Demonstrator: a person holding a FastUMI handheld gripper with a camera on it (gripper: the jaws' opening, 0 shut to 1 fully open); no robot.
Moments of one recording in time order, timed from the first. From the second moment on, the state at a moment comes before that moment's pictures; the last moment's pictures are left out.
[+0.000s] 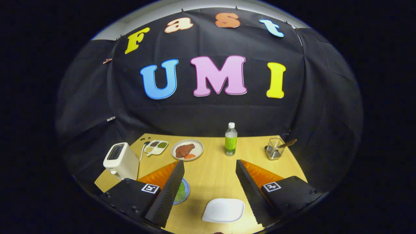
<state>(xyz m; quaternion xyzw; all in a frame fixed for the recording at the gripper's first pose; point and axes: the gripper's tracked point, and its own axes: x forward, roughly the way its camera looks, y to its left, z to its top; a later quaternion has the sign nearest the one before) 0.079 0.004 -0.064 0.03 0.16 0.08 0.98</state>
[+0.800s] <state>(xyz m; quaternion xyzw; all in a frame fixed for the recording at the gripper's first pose) 0.030 -0.091 0.006 0.01 0.04 0.06 1.00</state>
